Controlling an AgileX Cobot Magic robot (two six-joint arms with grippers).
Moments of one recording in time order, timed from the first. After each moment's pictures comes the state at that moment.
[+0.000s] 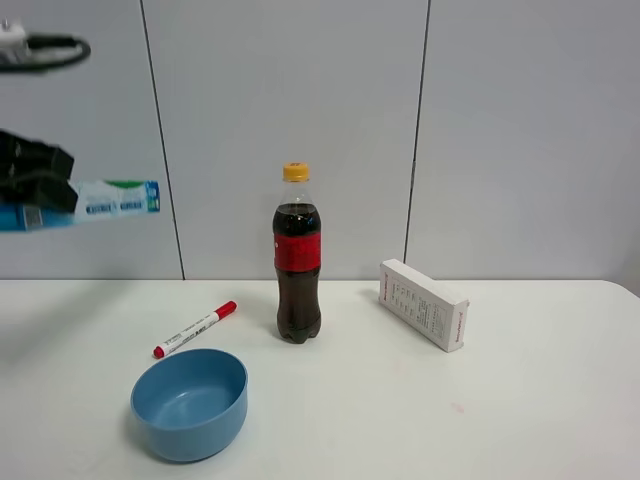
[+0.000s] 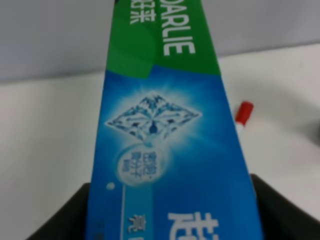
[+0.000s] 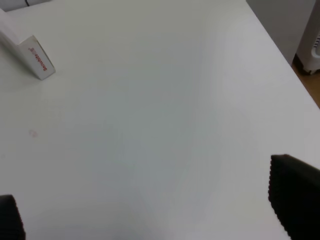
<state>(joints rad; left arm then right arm) -0.17 1.28 -0.72 0.23 0.12 -0.32 -0.09 0.00 -0.49 0.05 1.07 -0.01</state>
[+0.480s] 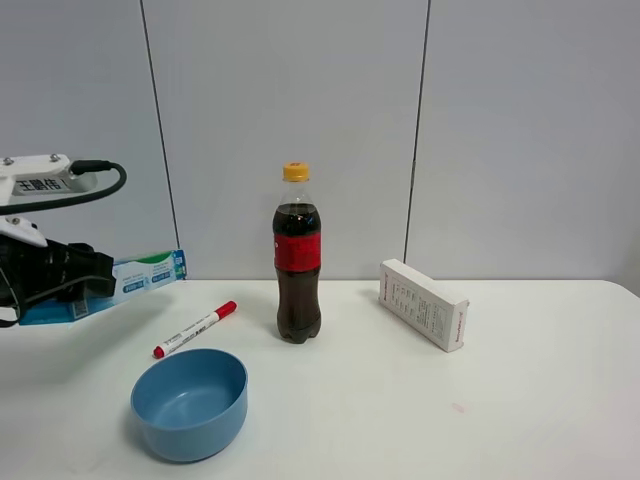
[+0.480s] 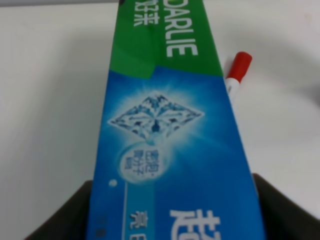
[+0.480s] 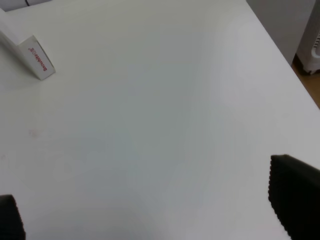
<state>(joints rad) -0.15 1.55 -0.58 0.20 -0.28 -0.33 -0.09 0.00 -0.49 0.05 1.07 -0.01</state>
